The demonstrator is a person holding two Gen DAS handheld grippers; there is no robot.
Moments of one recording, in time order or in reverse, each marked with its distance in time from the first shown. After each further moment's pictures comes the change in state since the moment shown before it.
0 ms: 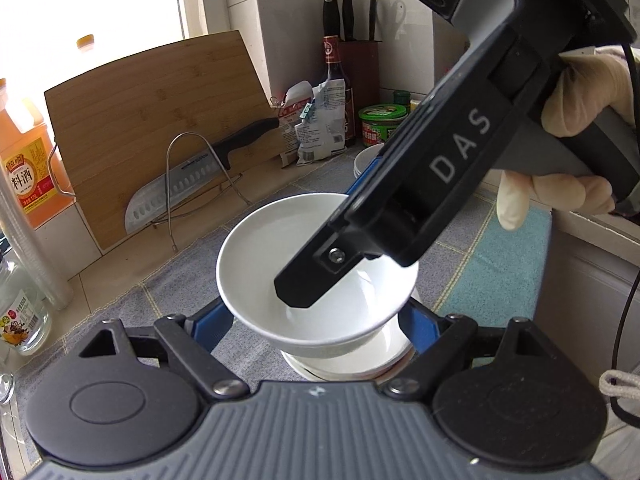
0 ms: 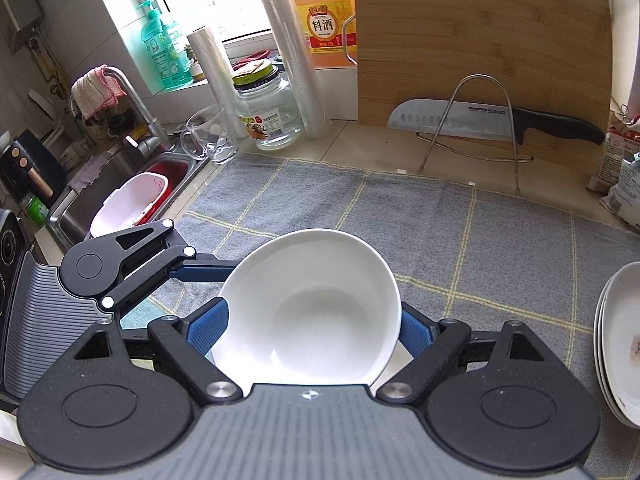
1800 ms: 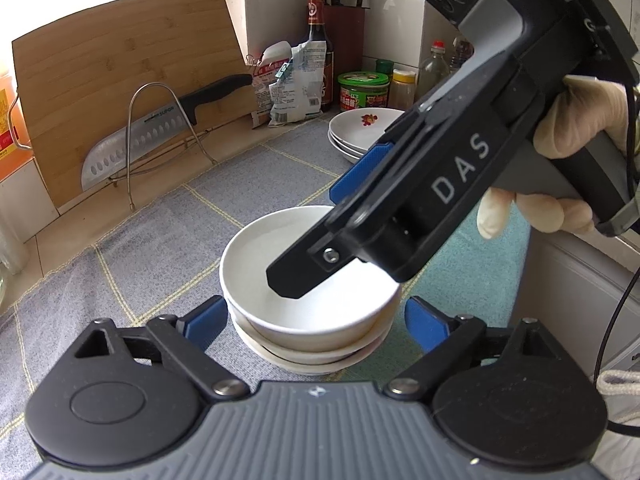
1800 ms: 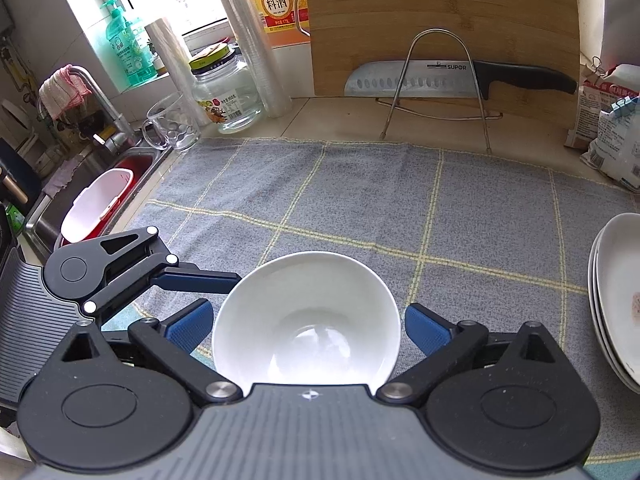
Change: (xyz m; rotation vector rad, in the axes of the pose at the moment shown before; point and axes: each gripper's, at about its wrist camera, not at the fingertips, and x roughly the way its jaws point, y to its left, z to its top) left arm 0.031 -0.002 -0.011 -0.056 0.087 -0.098; right arm 0.023 -0.028 -0.026 0.052 0.012 -0.047
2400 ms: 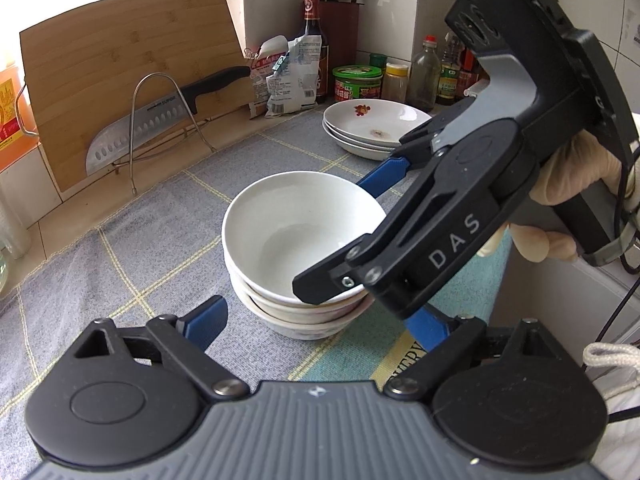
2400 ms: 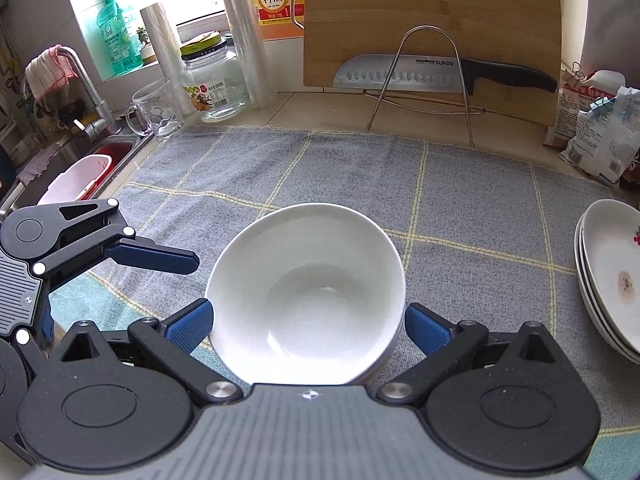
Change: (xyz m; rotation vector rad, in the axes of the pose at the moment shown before) left arm -0.017 -0.002 -0.018 0.001 0.013 -0.014; right arm 0.009 0.018 -0.035 -0.021 -0.047 -0.106
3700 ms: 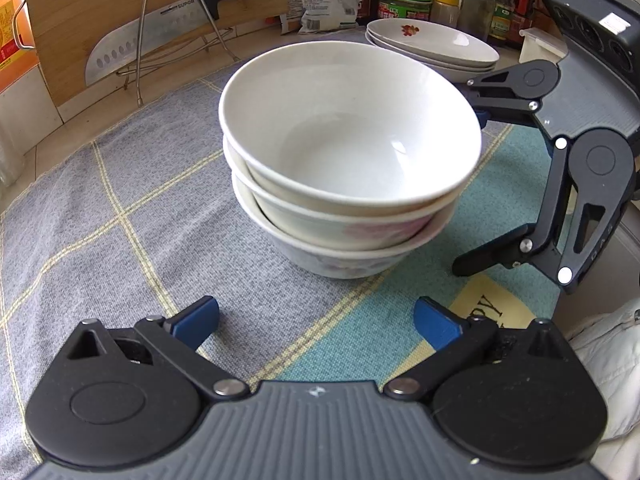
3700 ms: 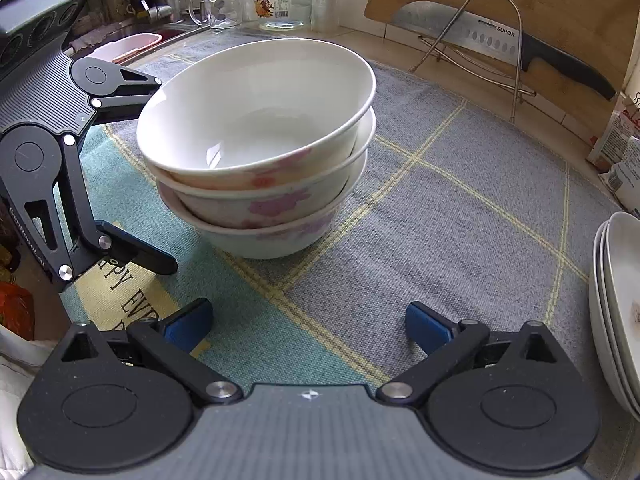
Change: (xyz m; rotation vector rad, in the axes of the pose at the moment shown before) left arm 0.079 0.009 -0.034 -0.074 0.176 0.086; right arm 0.027 -0.047 -0.073 -0.381 0.092 0.060
